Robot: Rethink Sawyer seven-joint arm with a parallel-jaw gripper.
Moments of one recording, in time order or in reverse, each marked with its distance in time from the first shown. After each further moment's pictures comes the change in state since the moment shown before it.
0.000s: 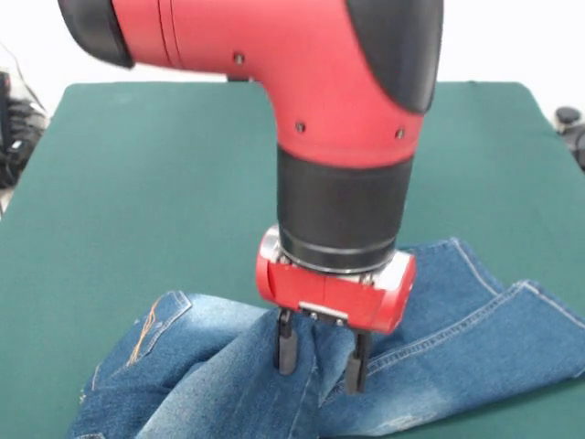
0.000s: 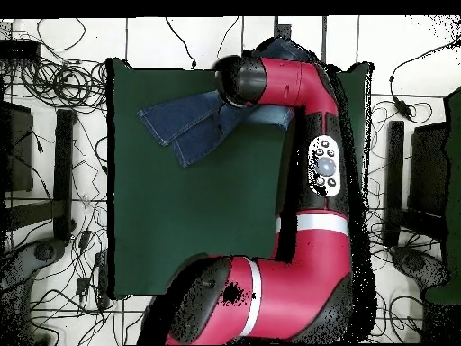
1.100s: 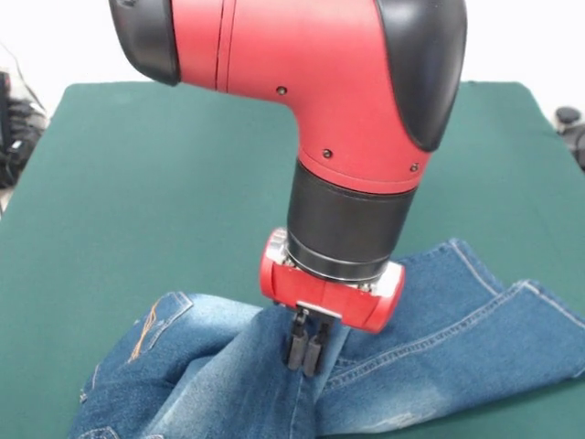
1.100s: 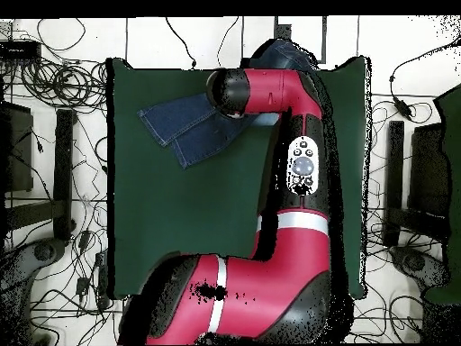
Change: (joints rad) arm 0.079 0.043 -0.160 -0.014 0.009 0.000 0.002
